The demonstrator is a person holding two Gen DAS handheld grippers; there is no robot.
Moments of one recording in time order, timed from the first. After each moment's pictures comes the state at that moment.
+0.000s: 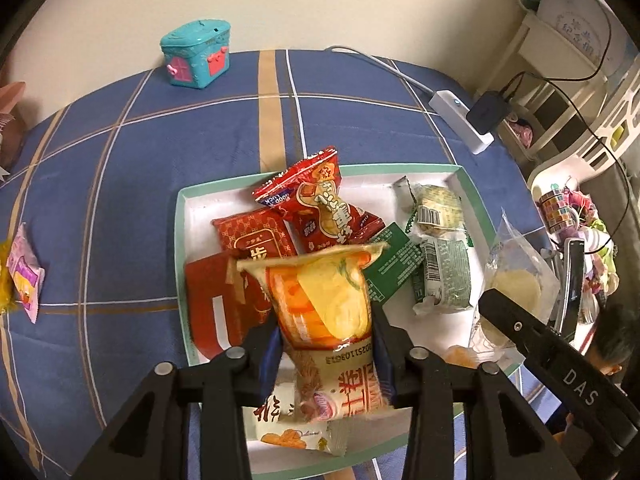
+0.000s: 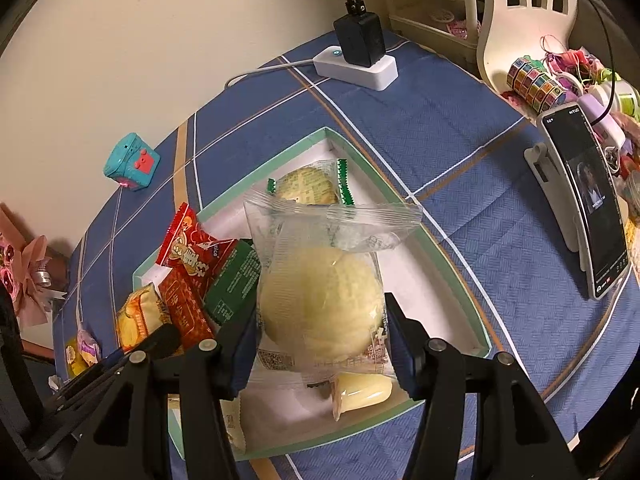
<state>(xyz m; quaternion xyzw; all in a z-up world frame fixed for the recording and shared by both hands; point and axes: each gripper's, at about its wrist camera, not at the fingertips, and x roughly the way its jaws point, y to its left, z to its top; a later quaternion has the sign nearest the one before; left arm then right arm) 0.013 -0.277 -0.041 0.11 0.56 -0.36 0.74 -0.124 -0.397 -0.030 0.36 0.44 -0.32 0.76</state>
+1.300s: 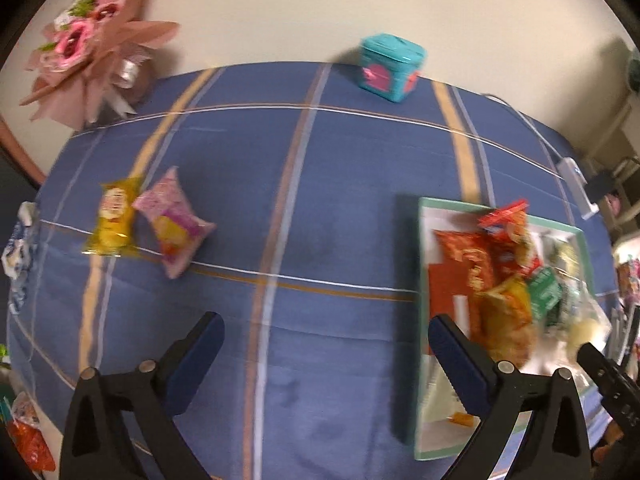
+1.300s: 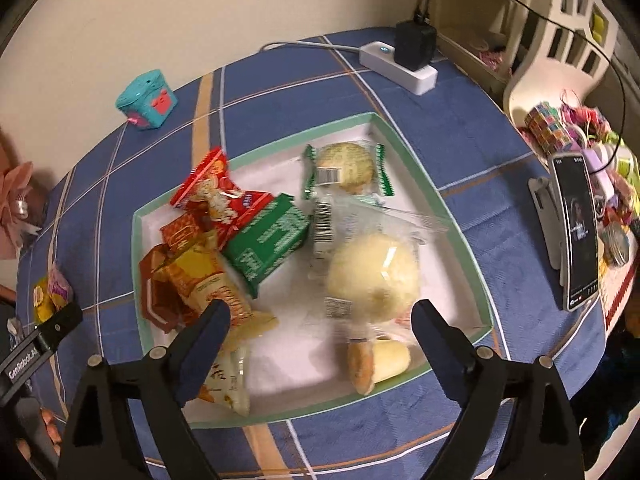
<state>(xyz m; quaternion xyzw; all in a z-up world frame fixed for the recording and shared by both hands) 0.079 -0.137 -0.031 0.09 0.55 -0.18 0.81 -0.090 -0.345 -0.018 0.25 0.51 -0.31 0.76</state>
